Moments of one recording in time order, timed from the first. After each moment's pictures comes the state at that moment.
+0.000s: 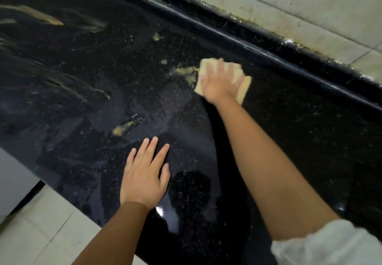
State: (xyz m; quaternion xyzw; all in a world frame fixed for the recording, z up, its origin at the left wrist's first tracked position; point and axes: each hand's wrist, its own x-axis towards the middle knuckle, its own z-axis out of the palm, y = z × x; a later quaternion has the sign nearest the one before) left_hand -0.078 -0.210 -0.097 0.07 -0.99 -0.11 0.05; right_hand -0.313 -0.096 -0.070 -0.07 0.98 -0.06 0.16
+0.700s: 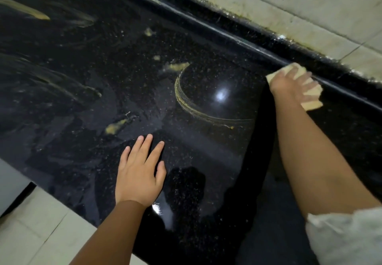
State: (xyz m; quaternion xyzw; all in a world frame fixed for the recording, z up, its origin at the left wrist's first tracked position) left_hand -0.080 -0.204 -0.094 0.07 -0.99 -0.12 0.05; right_hand -0.345 0.050 -0.055 0.30 0.94 -0.11 0.12
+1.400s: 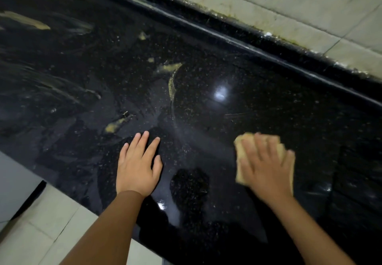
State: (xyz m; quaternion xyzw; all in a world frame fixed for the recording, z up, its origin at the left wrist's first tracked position) left_hand -0.079 -0.207 -0.086 0.09 -0.99 -0.11 -0.01; right_hand -0.125 0.060 -0.079 -0.07 0.99 -0.01 0.10
